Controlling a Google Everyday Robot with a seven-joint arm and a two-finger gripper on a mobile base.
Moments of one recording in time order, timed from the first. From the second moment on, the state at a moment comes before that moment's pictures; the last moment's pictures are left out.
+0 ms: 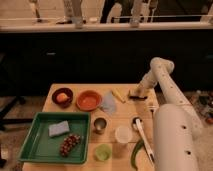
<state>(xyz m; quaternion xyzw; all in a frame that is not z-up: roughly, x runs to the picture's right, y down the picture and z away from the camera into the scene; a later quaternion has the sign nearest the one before) 0.262 0.032 0.972 -0.30 -0.15 0.03 0.94</state>
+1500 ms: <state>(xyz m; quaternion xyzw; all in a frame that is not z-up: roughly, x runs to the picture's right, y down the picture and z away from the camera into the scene) 0.293 0.028 0.996 -0.30 -0.10 0.04 0.95</state>
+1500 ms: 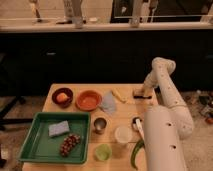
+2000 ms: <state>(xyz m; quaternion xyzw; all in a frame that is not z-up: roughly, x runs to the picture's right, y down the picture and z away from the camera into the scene) 0.265 0.025 0.987 -0.30 -0.13 0.01 0.94</state>
